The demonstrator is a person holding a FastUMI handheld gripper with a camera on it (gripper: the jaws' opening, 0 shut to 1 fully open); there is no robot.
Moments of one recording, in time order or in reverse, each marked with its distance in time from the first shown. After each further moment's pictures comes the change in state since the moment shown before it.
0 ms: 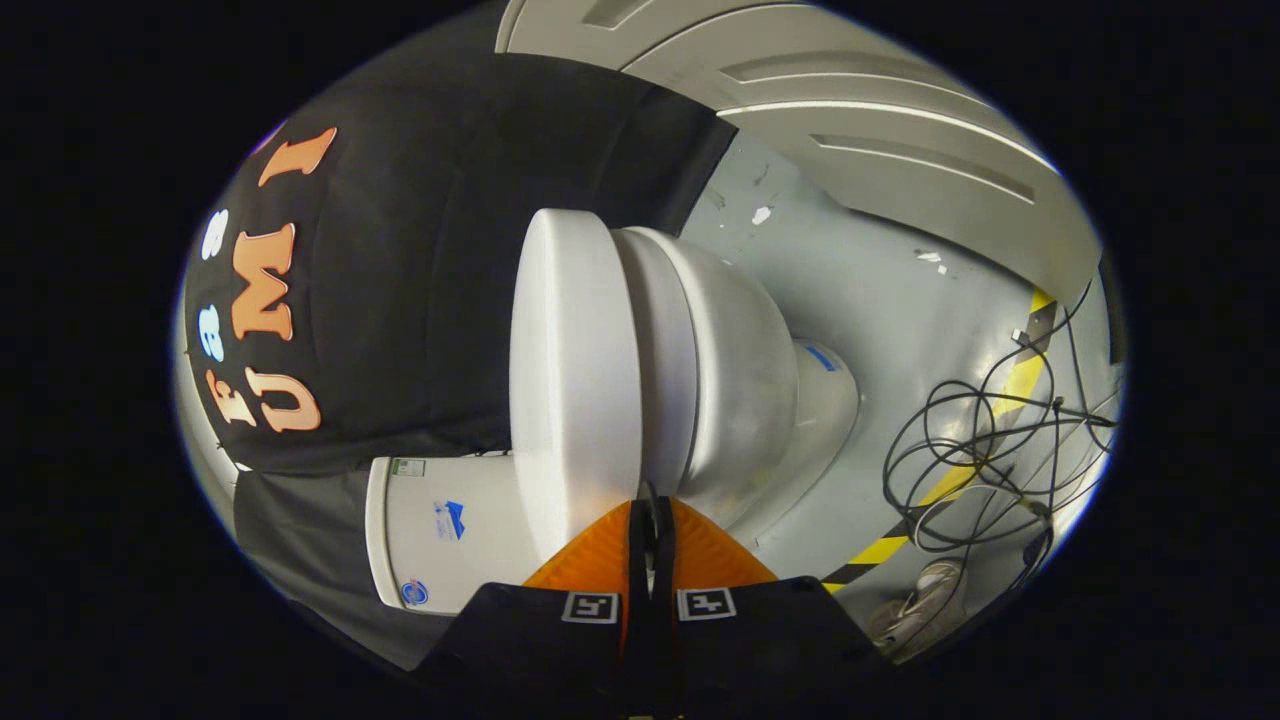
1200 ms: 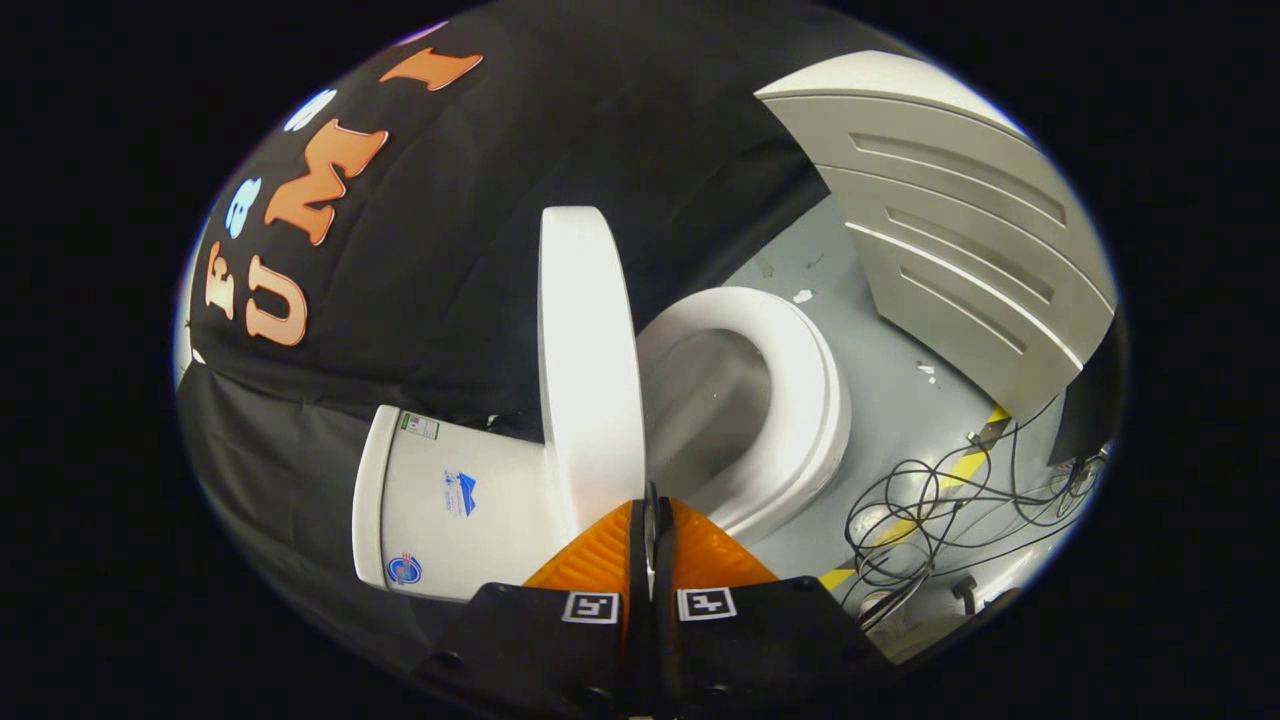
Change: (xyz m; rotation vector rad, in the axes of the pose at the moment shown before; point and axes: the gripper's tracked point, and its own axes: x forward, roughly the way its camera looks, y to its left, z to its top) arm -0.049 0.140 -0.016 -0.312 -0.127 -0.146
